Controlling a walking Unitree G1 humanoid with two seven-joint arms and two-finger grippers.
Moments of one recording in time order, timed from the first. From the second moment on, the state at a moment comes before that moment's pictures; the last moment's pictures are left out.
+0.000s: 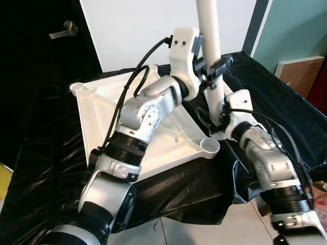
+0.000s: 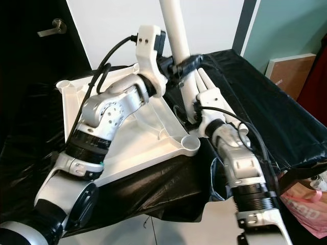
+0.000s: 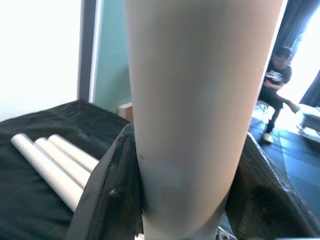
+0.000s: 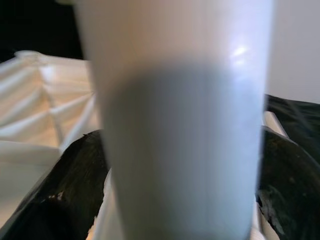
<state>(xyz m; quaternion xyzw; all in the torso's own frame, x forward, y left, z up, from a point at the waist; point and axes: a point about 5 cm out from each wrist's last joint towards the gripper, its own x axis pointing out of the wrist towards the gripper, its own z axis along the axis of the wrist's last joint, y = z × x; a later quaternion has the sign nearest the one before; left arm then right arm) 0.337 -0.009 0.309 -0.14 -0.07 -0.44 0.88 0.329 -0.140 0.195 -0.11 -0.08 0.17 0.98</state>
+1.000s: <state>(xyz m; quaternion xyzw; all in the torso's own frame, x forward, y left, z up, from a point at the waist) 0.338 -0.038 0.316 -0.13 -0.07 -0.40 0.91 0.333 -0.127 0.187 -0.10 -0.08 0.00 0.99</state>
